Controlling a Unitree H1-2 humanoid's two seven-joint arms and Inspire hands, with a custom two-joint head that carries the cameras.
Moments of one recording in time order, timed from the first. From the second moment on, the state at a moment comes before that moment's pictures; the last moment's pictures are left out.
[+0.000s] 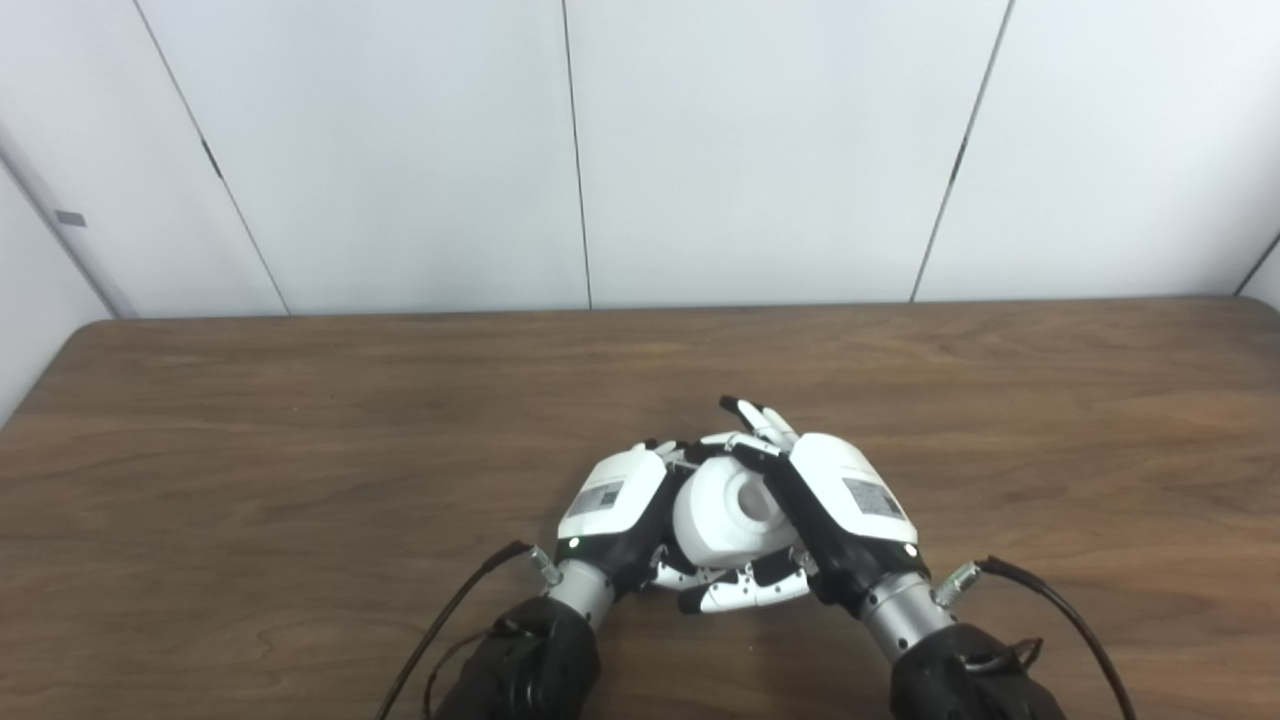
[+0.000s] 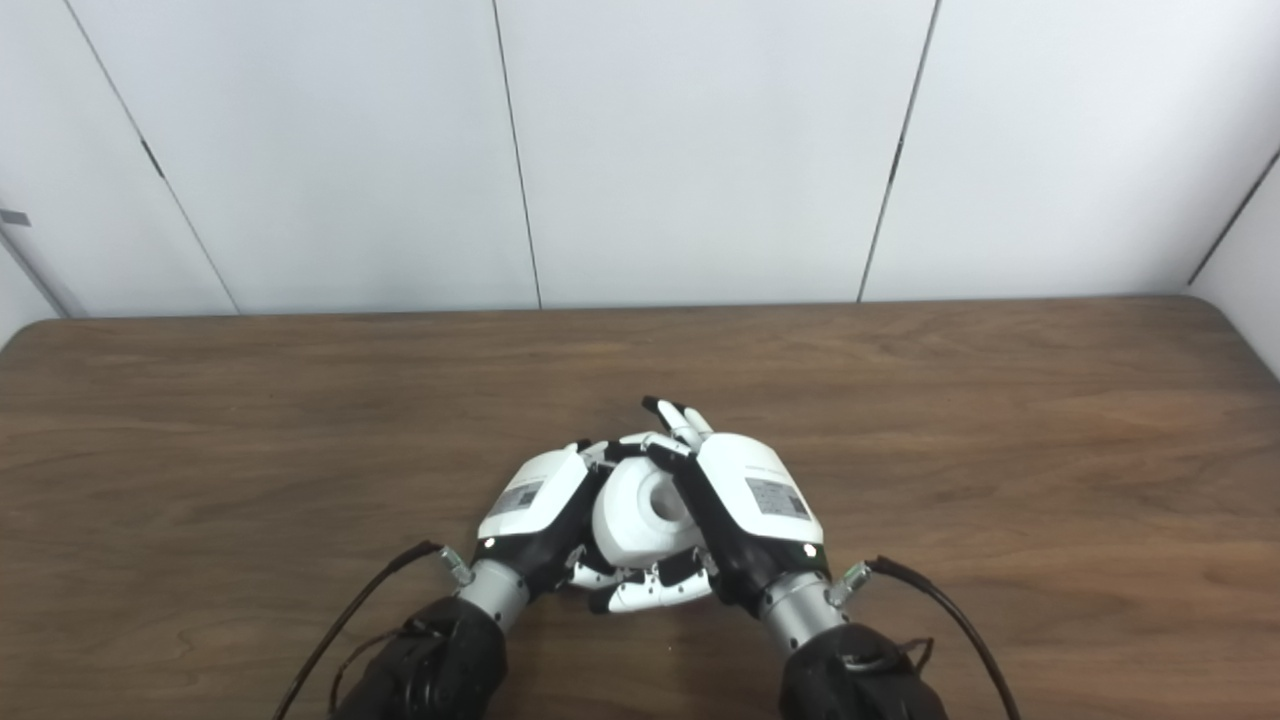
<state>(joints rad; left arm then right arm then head) -0.24 0.08 -0.45 -0.04 0.82 0.22 -0.17 -0.08 -0.06 0.31 -0.51 -0.96 0.31 0.41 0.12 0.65</state>
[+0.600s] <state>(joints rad) -0.25 0.08 -0.46 -0.05 0.83 0.26 -0.21 -0.08 -0.06 0.31 -0.51 -0.96 0.31 0.40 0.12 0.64</state>
